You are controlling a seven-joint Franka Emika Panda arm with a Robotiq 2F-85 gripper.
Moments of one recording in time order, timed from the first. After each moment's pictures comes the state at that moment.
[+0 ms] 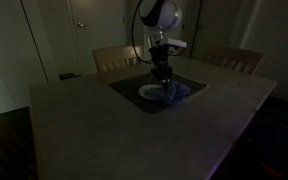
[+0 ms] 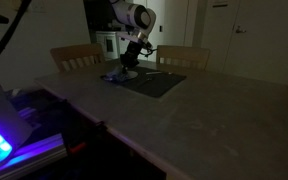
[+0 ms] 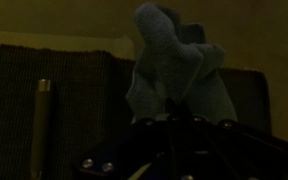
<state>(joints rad) 0.03 0.73 0.08 -1.64 0.14 1.83 -0.07</state>
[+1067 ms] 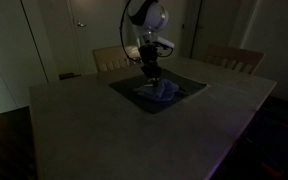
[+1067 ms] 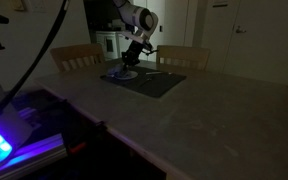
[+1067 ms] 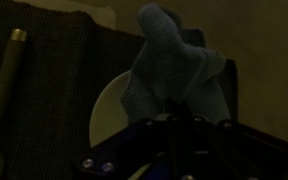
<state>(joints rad) 0.03 0.91 0.12 -1.33 0.16 1.63 -0.15</state>
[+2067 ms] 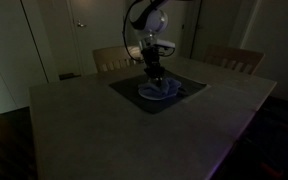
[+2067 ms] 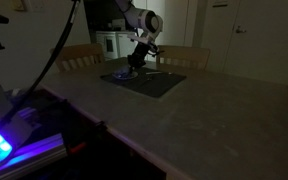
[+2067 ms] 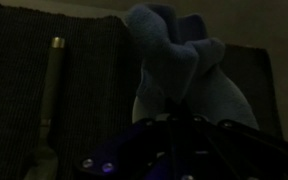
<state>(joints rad) 0.03 1.00 0.07 -1.20 0.12 1.56 -0.07</state>
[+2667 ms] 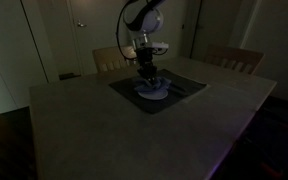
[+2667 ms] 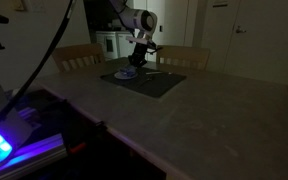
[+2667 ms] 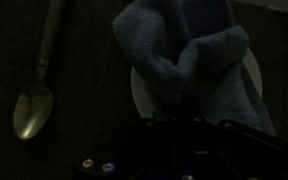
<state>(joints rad) 0.08 1.00 0.07 -1.20 0.05 1.71 -0.10</state>
